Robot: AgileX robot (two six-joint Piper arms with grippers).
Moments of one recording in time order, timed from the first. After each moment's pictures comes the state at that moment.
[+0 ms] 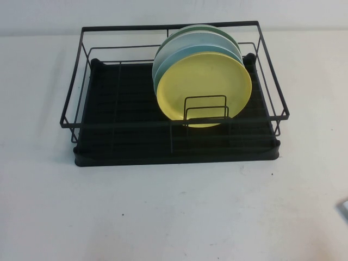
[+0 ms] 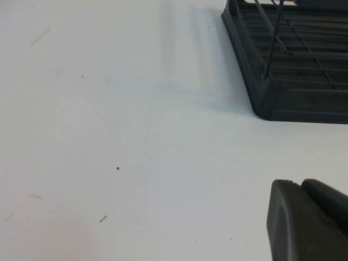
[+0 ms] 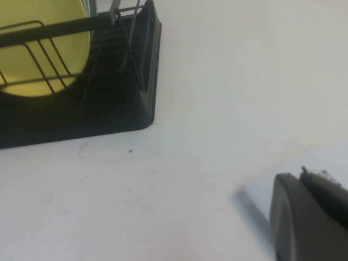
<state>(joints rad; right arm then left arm) 0.06 -0.01 0.03 0.24 0.34 -0.05 -0.09 -0.01 0.02 0.08 0.35 -0.06</state>
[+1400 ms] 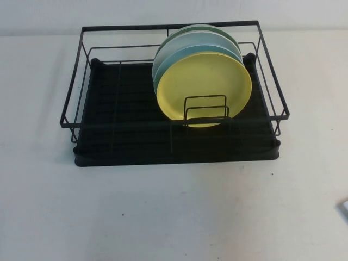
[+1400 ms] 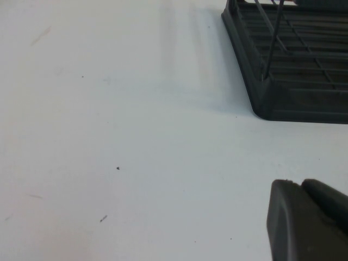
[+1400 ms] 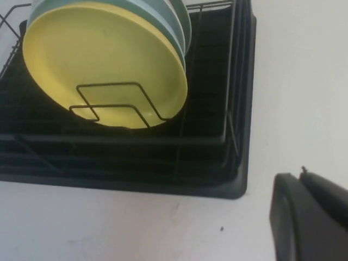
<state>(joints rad) 0.06 0.94 -0.78 0.59 0.57 -0.37 -0.09 -0.01 0.02 0.08 0.35 -0.06</state>
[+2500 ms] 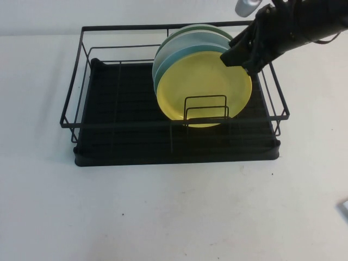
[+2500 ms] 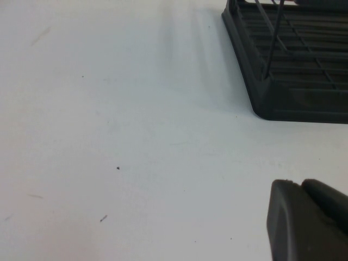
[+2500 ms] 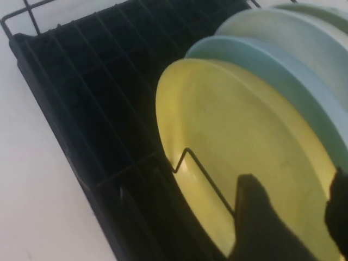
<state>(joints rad) 0.29 1.80 -1.69 0.67 0.89 -1.08 -0.09 -0.01 0.02 0.08 0.35 -0.06</state>
